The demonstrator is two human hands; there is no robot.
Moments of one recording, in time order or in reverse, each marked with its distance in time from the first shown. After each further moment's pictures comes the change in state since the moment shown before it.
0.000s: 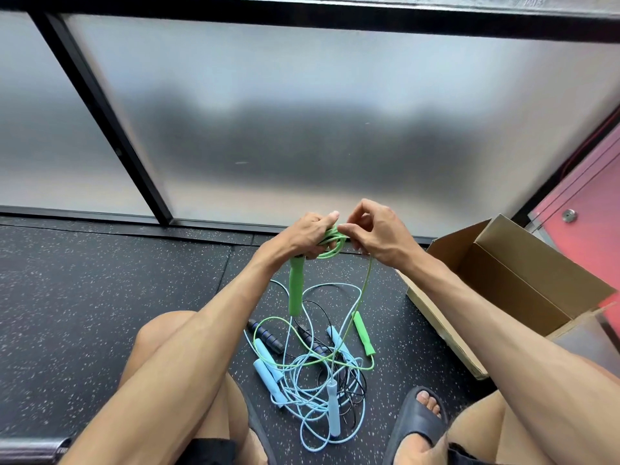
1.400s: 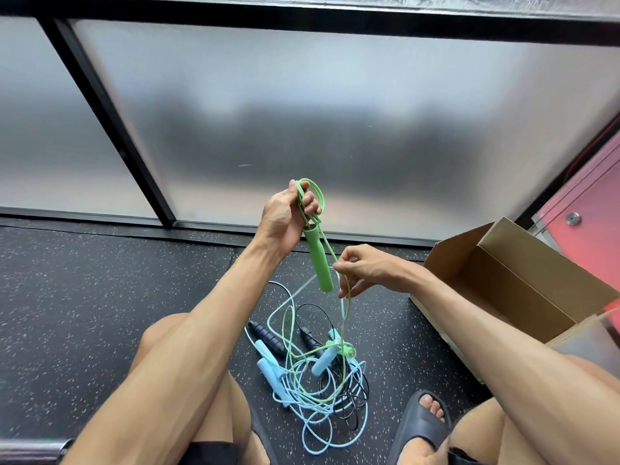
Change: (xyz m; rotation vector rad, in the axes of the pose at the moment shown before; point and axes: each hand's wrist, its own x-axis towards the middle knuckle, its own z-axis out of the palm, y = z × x) left_hand 0.000 0.002 -0.024 -1.087 0.278 0.268; right_hand -0.009 0.024 0.024 0.150 -0.465 0.483
